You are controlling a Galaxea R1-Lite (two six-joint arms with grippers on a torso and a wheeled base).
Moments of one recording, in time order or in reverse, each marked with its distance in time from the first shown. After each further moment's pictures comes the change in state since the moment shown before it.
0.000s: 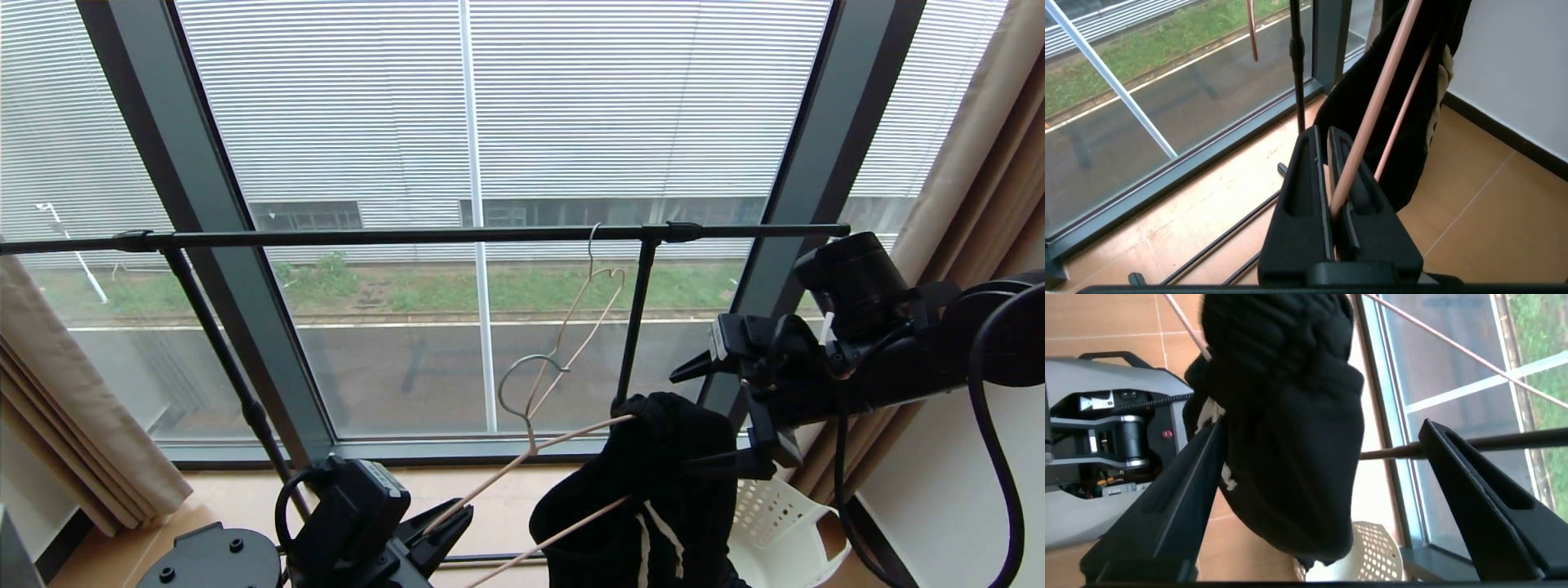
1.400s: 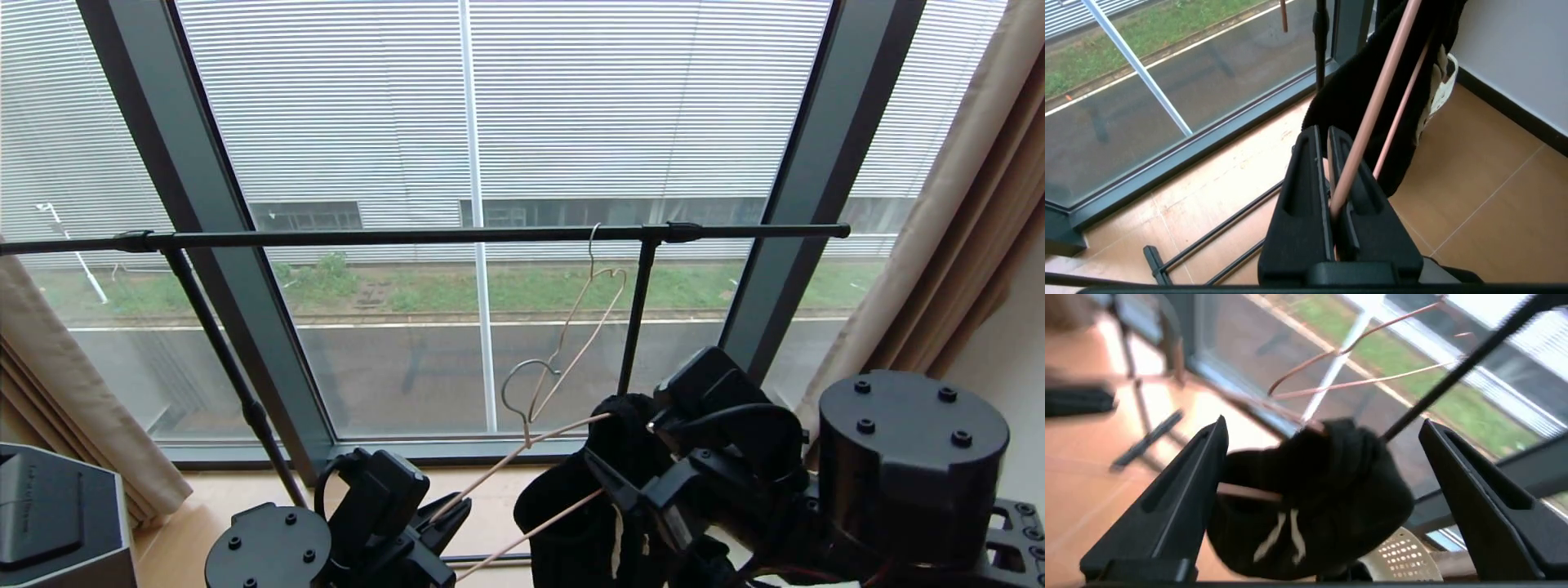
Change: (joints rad) left arm 0.056 0.111 -0.045 0.000 0.012 0.000; right arm 0.609 -0.174 0.542 -0.958 -0.981 0.779
